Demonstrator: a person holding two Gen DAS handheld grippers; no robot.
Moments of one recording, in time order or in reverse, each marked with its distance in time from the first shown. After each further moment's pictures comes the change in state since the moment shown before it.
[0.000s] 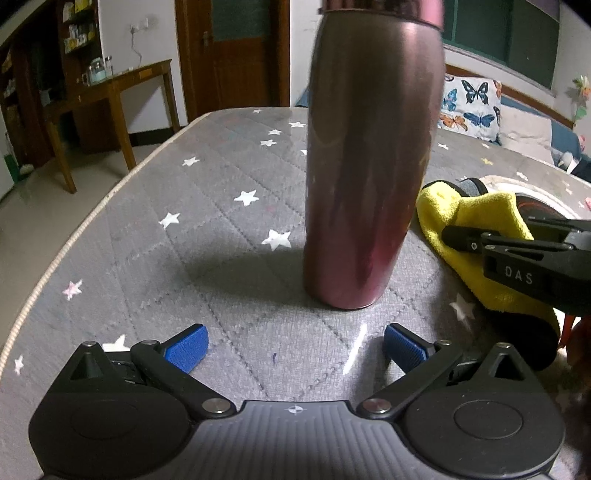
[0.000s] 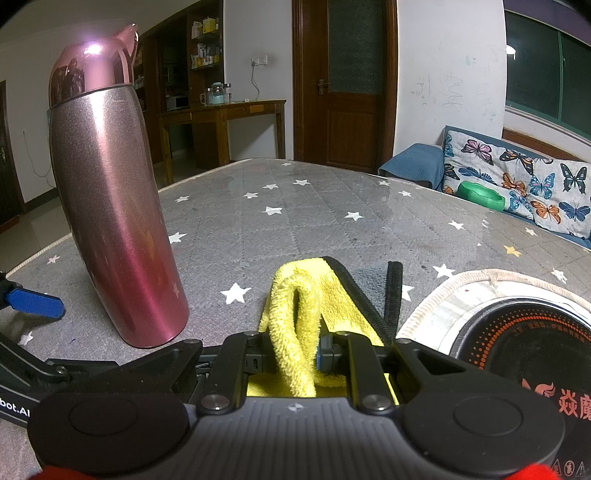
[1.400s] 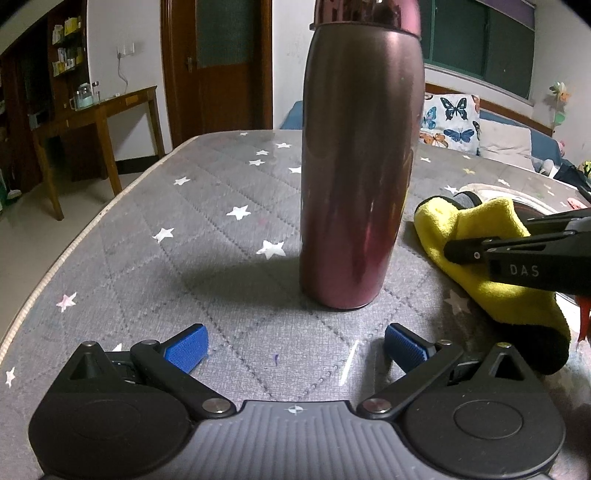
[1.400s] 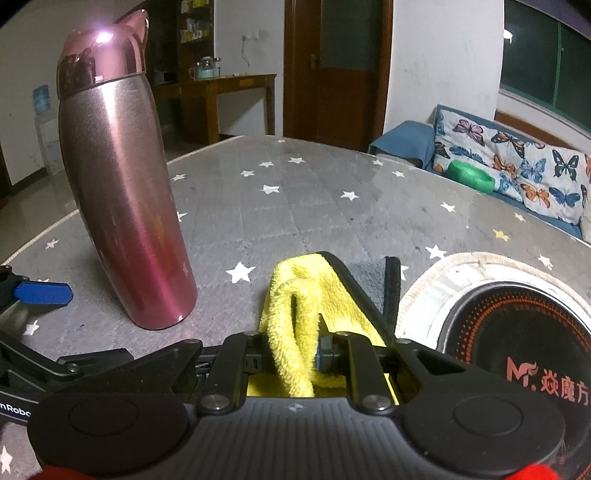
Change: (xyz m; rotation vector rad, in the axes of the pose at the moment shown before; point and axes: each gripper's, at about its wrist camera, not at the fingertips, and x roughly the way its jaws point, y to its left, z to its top) left arm 0.001 0.009 -0.014 0.042 -0.107 -0.045; right arm -0.013 0.013 0.007 -0.004 0.106 -0.052
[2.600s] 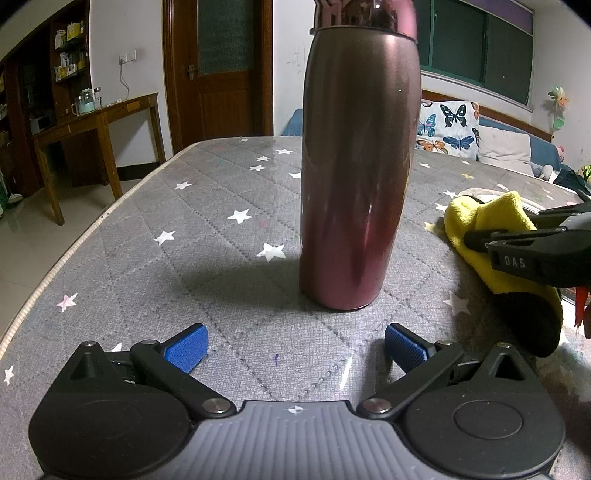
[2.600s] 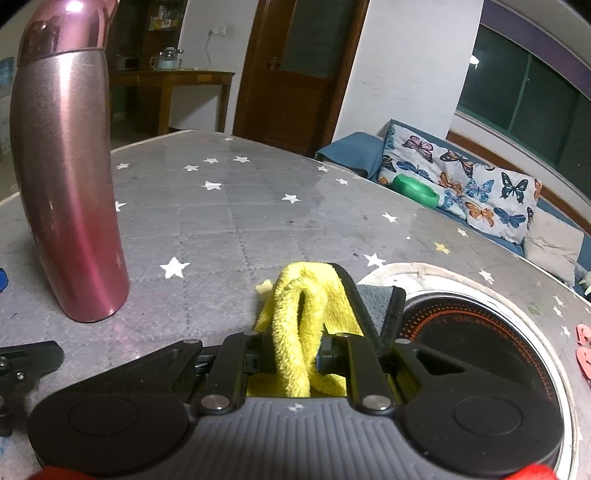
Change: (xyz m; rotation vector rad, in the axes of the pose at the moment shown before) left arm 0.005 0.001 -0.002 0.001 -0.028 0.001; right arm 0.010 0.000 -0.003 -0.050 -0.020 -0.225
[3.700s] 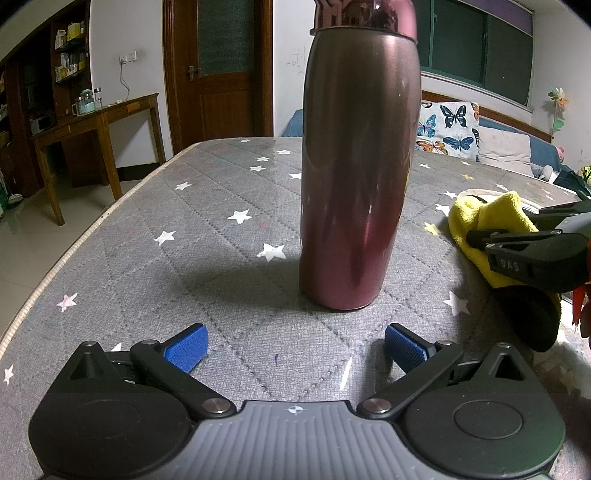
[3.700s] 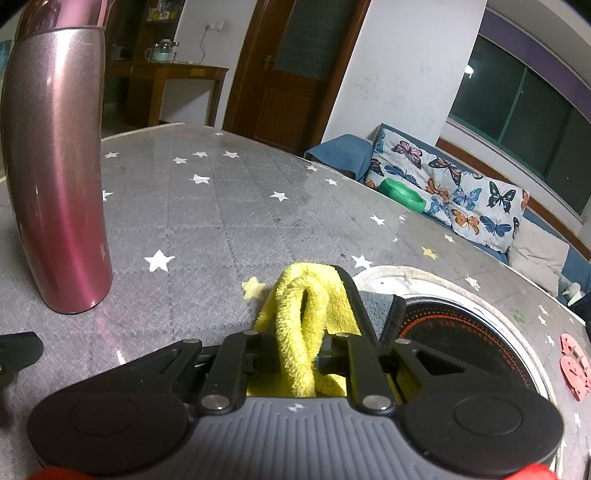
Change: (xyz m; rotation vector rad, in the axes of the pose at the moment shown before) left arm -0.002 -0.001 0.001 0.003 -0.004 0.000; right arm 0.006 0.005 -0.002 -0.052 -0.004 -0.066
